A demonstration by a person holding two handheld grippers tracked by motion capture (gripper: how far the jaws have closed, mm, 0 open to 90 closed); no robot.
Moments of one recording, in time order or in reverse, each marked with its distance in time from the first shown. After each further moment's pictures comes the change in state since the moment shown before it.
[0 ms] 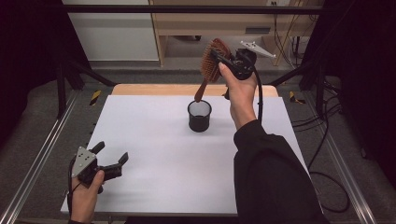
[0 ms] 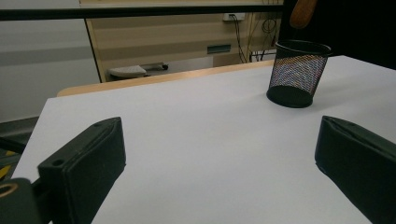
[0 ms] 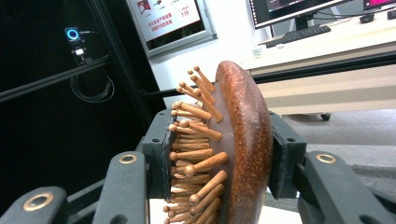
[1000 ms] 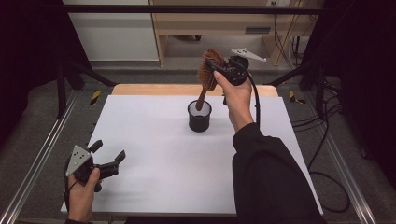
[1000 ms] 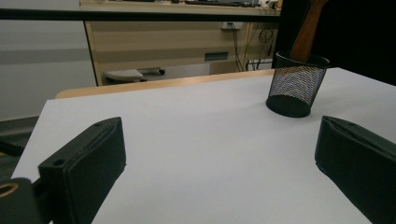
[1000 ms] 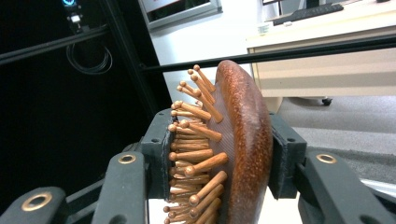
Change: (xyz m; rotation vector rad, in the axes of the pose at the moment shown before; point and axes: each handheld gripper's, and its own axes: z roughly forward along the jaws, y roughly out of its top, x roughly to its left) left arm 0.012 0.001 0.000 -0.040 -0.029 -0.024; right arm -0.003 -0.025 0.012 0.098 0.016 -0.048
